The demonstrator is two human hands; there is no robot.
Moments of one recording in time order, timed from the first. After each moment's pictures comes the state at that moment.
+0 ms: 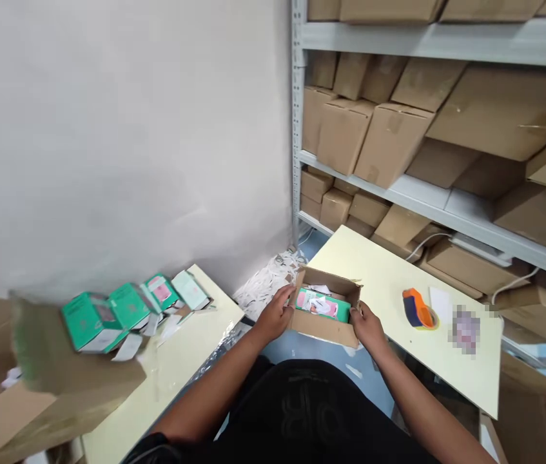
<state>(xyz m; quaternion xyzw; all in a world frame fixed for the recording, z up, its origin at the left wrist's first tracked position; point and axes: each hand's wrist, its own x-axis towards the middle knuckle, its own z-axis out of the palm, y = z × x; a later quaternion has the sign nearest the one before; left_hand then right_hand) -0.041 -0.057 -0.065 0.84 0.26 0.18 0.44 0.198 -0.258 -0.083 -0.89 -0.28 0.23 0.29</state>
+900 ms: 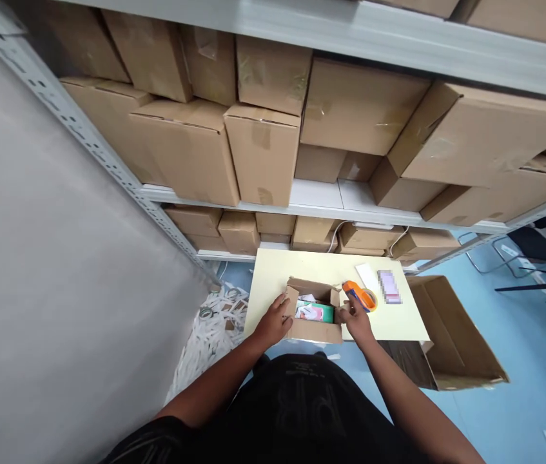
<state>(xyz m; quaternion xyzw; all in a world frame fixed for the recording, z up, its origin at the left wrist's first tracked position) 0.234 0.041 -0.153 0.91 0.01 -0.04 0.41 0.315 -0.258 -0.144 -0.90 0.03 0.08 0.43</state>
